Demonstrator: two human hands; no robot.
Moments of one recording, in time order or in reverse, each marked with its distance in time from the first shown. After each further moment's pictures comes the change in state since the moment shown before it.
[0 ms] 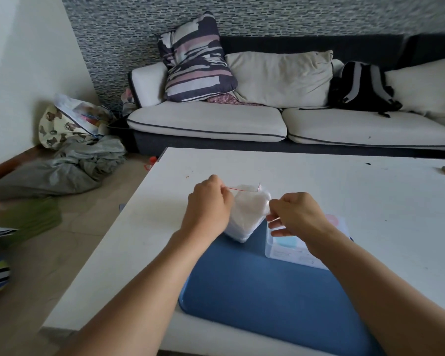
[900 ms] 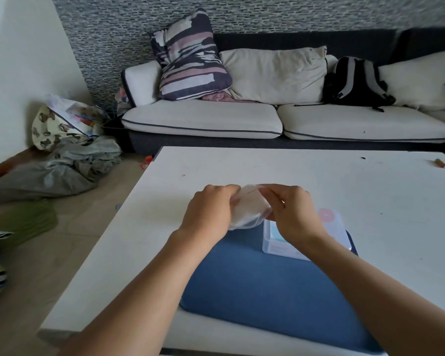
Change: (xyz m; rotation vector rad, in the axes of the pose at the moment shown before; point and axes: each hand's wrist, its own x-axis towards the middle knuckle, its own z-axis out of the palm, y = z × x) left_hand -0.008 0.002 0.000 0.171 -0.192 0.213; right_hand 0.005 0.021 0.009 -0.153 0.076 -0.517
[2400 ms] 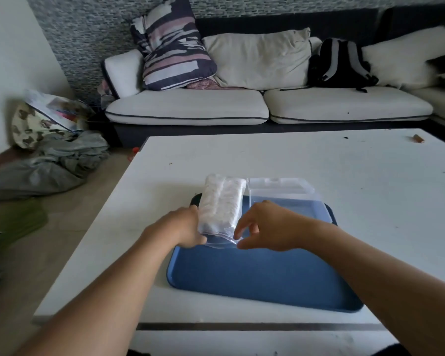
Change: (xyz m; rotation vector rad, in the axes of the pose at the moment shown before) left_hand -0.021 -0.036 0.028 0.217 -0.625 -0.270; right_hand -0.034 0.010 -0.017 -0.455 -0.674 -0.106
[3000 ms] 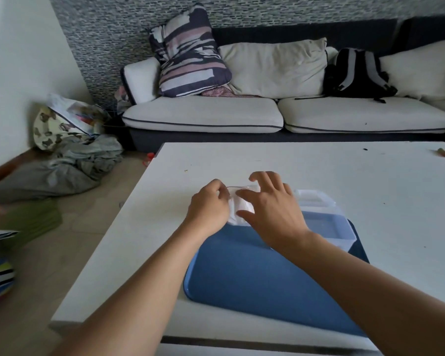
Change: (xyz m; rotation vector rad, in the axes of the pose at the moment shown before) left_hand -0.006 0.022 -0.027 -0.738 0.457 0.094; right_hand 0.051 -0.022 0.014 -0.453 0.603 0.035
